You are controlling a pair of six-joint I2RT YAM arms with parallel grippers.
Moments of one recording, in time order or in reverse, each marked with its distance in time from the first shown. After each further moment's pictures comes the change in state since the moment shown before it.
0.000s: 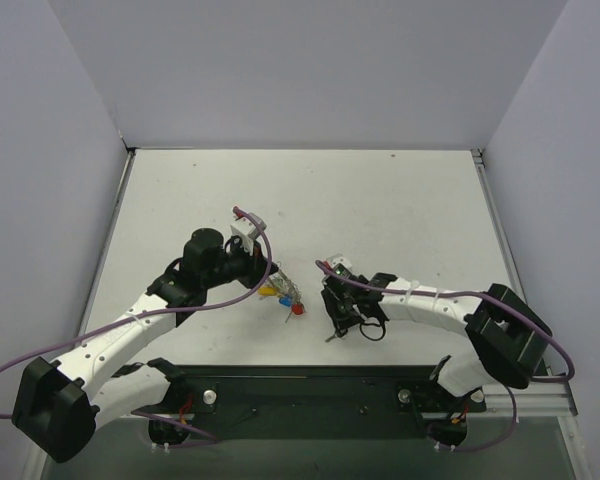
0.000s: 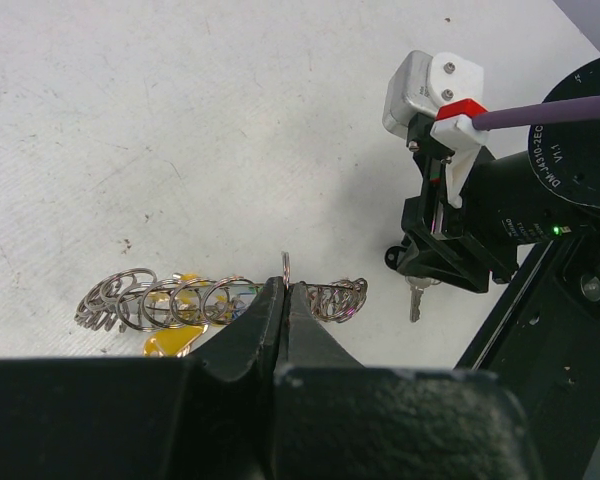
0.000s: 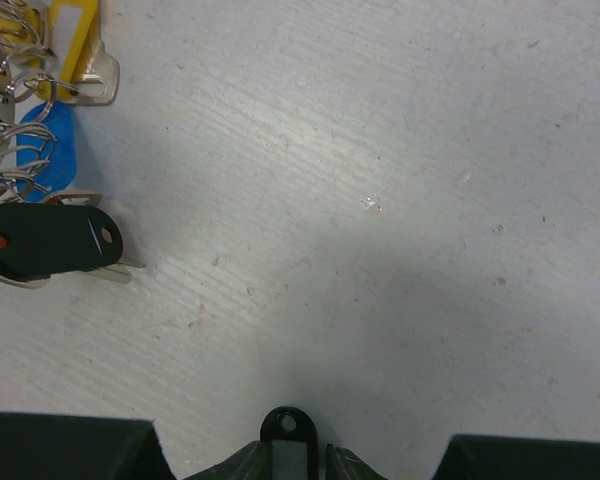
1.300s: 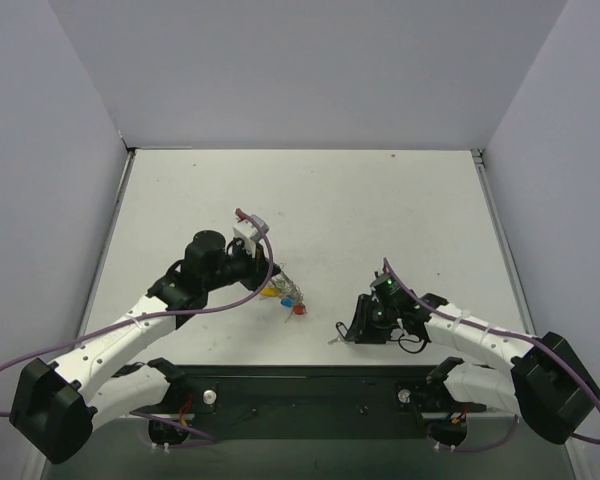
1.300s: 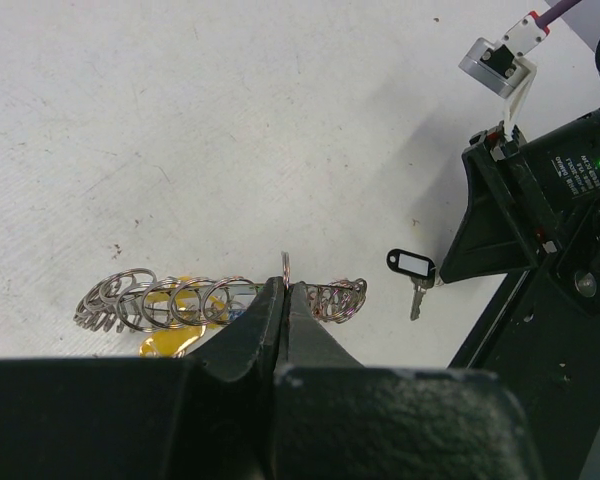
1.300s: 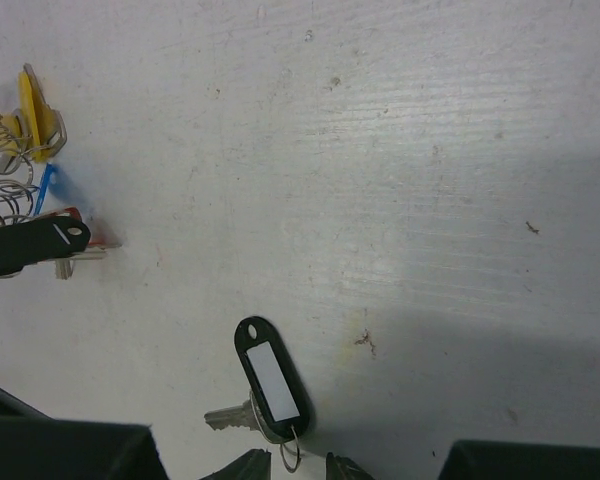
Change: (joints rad) left arm -0.031 -0.012 0.000 -0.001 -0.018 0.000; right arm -0.232 -0.351 -0.322 0.069 -0.324 0.392
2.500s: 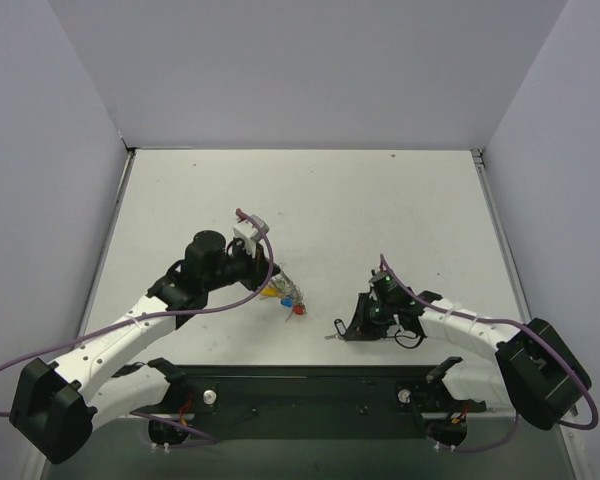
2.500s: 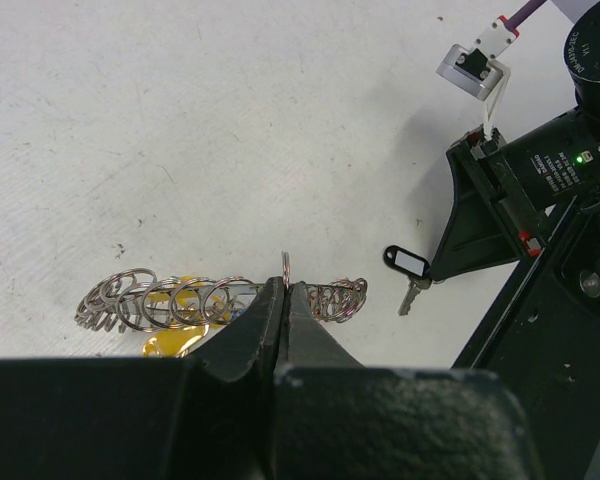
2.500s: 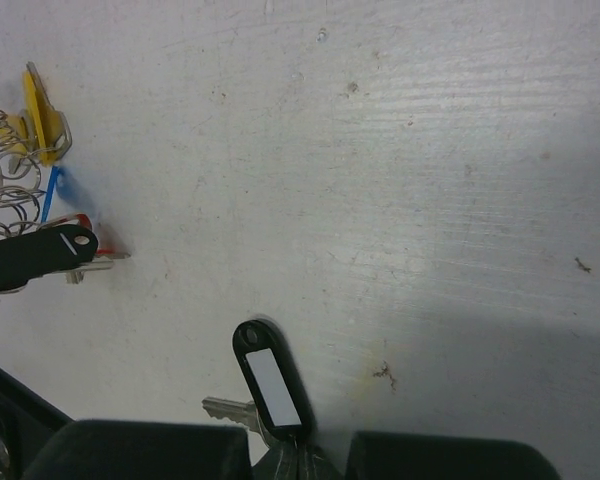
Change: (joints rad) left arm -0.002 -0.002 0.000 -0.002 -0.008 0.005; right arm -0.037 0.093 -0.018 0.123 -0.086 0.005
